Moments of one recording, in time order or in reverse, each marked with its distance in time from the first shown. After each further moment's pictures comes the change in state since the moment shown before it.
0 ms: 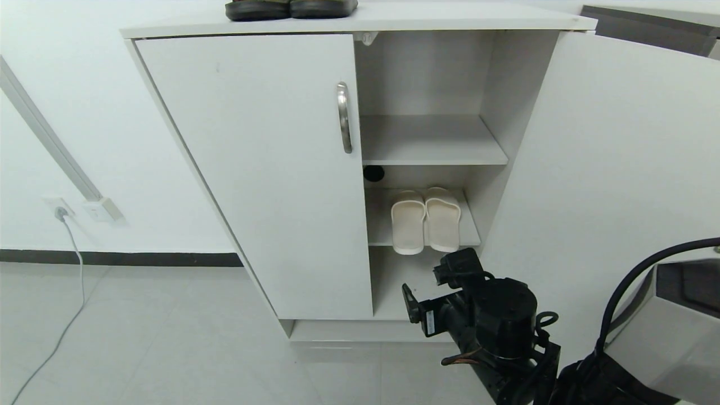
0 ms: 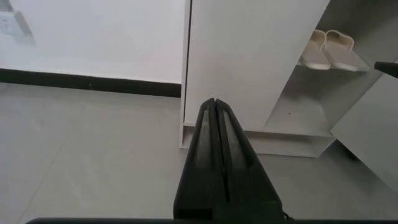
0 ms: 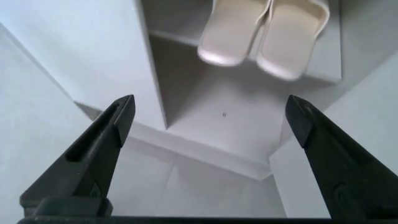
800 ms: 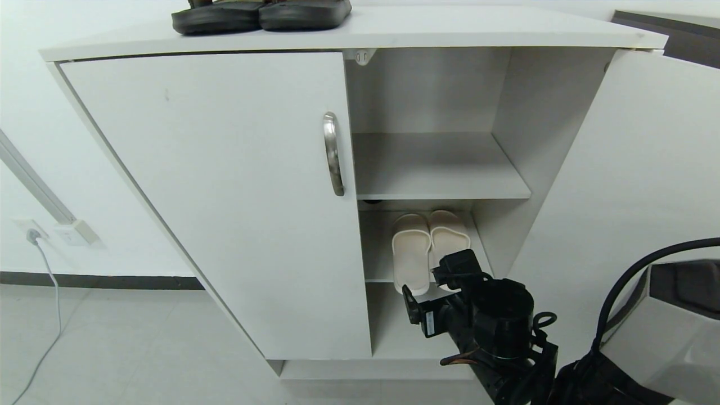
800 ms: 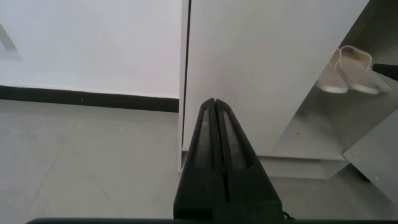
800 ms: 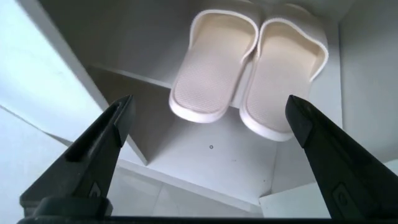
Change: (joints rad) left arm 0.000 0.000 0.000 0.000 0.000 0.005; right arm -0.001 0.009 -0.002 0.003 -0.001 0.000
